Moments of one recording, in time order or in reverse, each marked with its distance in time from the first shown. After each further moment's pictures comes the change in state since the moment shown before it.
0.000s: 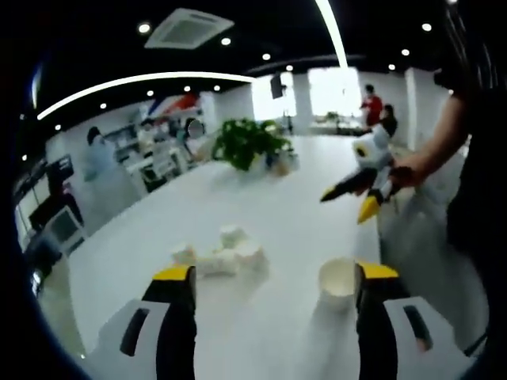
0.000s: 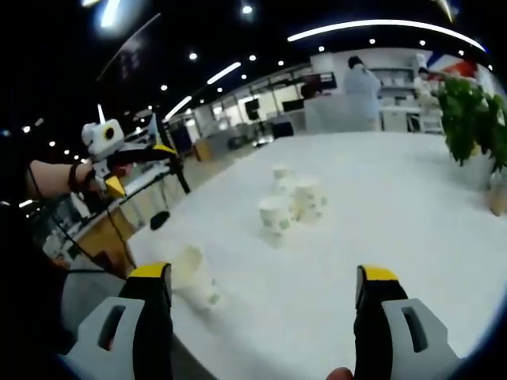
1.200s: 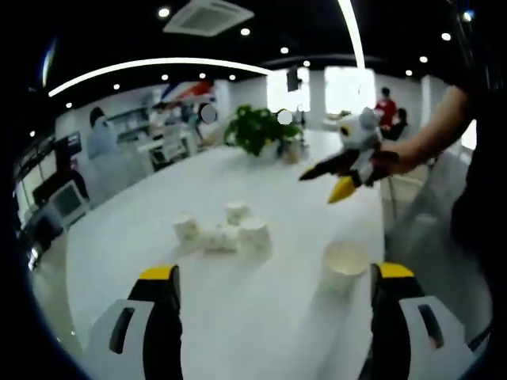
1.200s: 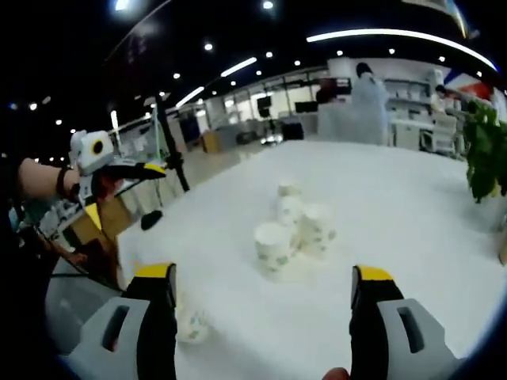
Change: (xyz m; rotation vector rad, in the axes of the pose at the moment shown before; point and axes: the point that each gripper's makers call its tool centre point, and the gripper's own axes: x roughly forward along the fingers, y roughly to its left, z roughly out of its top) left arm -0.004 0.005 -0.036 -0.091 0.031 0.039; right arm 0.066 -0.007 0.048 -0.132 0.025 0.025
